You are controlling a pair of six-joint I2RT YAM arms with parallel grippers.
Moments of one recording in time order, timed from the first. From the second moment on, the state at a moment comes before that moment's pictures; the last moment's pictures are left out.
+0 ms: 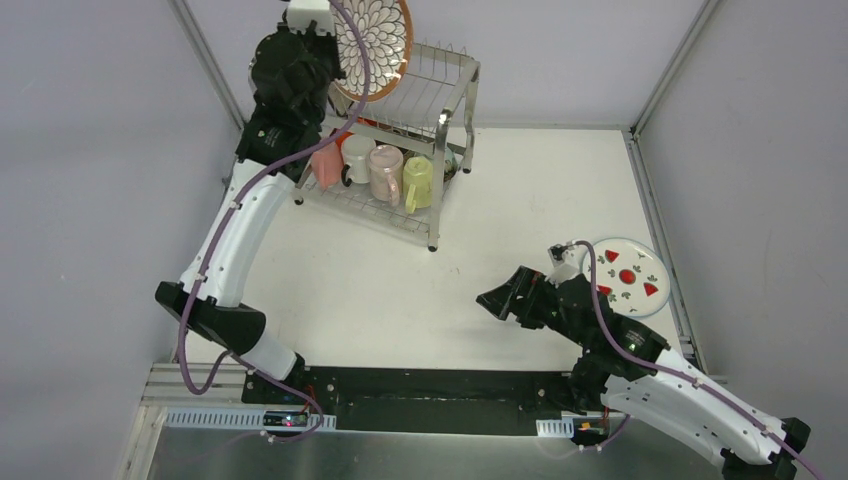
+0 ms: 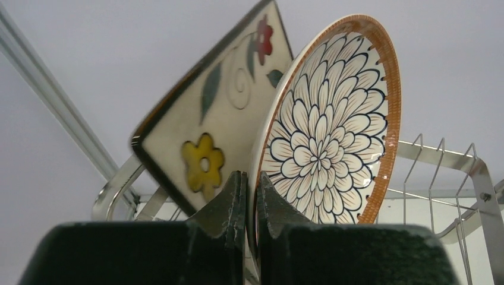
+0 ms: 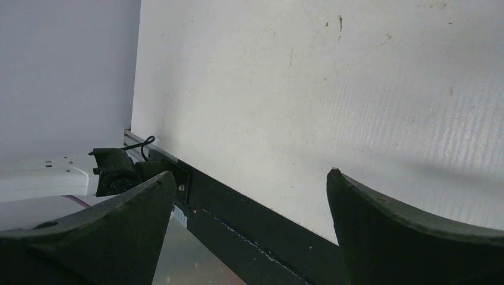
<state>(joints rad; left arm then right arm) -0.39 1.53 1.94 -0.16 -0.40 0.09 0.93 0.45 0.49 -0.51 0.13 0.98</state>
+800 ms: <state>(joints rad) -0.58 1.74 2.05 0.20 -0.71 0.66 0.93 0.44 0.49 -0.54 0.14 1.00</state>
